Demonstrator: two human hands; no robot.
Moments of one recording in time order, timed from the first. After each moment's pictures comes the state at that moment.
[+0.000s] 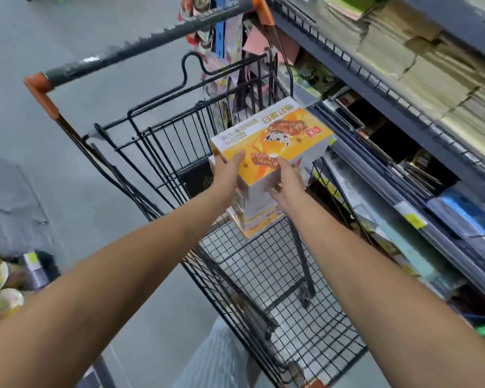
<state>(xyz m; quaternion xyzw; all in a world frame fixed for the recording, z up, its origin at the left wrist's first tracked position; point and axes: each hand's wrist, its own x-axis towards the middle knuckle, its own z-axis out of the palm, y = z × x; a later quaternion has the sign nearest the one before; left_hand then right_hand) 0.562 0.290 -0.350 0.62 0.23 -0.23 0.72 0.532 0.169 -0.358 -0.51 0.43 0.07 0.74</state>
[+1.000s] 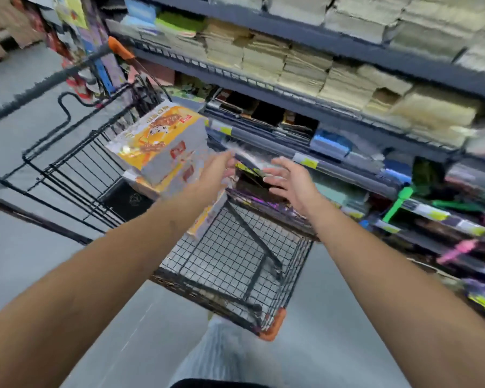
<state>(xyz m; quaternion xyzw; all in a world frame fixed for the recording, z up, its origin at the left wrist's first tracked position) 0.414 0.174 -0.270 0.73 -0.02 -0.38 0.57 0.300 0.045 -0.279 -0.54 0.37 -0.06 0.75</state>
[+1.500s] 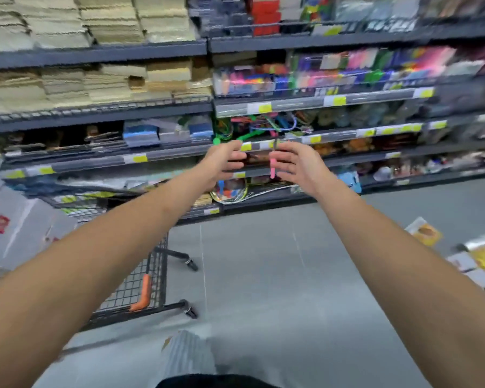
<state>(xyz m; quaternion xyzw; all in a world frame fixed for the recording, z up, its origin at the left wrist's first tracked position) 0.004 0.009 -0.210 0.65 -0.33 -0.55 0.41 -0.174 -0.032 -0.202 -0.43 0.51 -0.30 0.68</state>
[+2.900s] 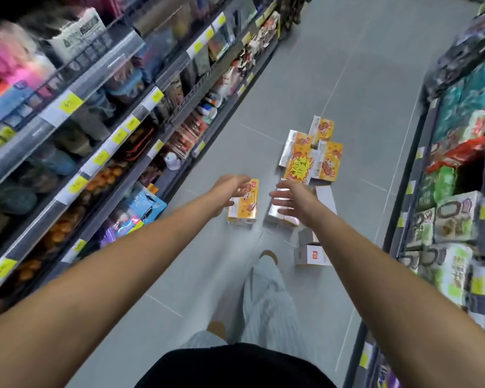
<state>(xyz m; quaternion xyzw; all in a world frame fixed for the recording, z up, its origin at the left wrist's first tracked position) -0.793 -0.384 -0.338 0.52 -0.54 -0.66 -0.02 -0.922 -0.272 -0.345 -0.03 0.72 -0.44 0.54</state>
